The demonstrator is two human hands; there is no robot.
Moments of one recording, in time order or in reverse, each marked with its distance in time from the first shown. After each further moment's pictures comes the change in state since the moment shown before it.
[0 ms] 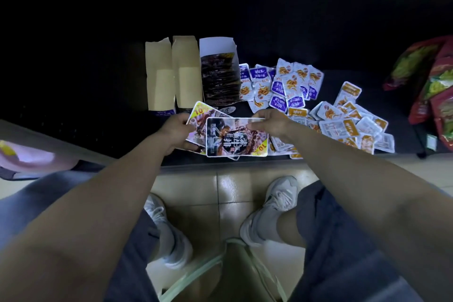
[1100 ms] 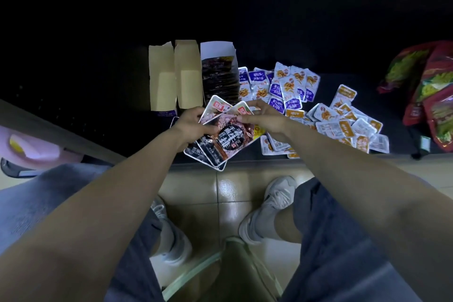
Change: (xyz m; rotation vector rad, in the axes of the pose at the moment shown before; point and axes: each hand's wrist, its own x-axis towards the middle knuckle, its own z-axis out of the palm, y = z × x) left_hand -0.012 0.015 0.020 0.037 -0.050 0.145; right_hand -0.027 -0.019 0.005 0.201 -0.109 -0.082
